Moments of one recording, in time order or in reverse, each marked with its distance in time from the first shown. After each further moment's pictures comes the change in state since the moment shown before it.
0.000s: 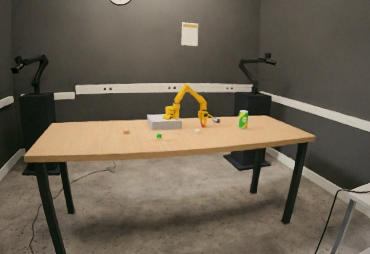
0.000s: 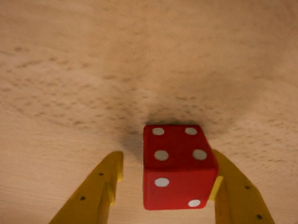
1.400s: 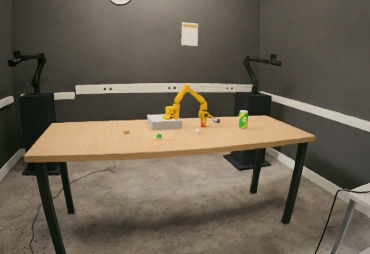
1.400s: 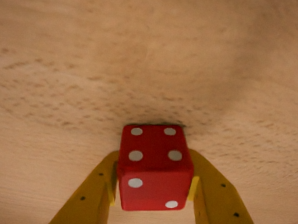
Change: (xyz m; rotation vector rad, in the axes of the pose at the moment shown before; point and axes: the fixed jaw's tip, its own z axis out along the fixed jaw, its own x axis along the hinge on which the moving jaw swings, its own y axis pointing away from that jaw) arm 0.000 -0.005 0.000 0.000 -0.002 -0.001
